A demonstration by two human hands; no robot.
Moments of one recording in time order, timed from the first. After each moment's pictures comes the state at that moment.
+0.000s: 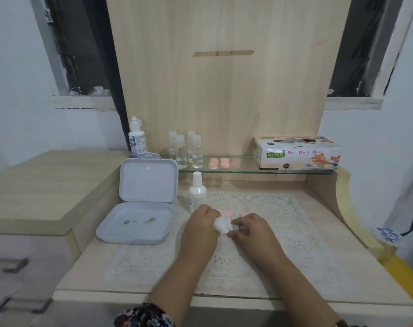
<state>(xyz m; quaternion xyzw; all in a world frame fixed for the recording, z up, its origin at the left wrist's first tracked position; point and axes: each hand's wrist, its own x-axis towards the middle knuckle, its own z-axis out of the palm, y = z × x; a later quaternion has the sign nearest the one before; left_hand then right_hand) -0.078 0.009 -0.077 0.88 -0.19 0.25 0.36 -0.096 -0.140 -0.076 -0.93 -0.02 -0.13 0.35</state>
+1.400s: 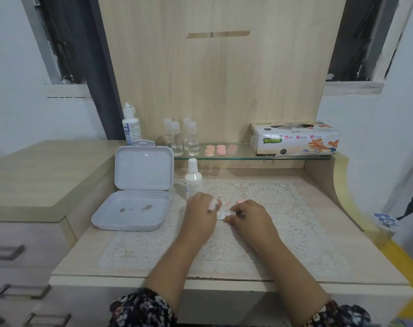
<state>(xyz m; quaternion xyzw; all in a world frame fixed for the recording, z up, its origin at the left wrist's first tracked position) -0.072 0.002 -0.082 0.90 -0.19 0.28 0.27 -0.085 -0.142 -0.091 -0.92 -0.01 -0.18 0.34</state>
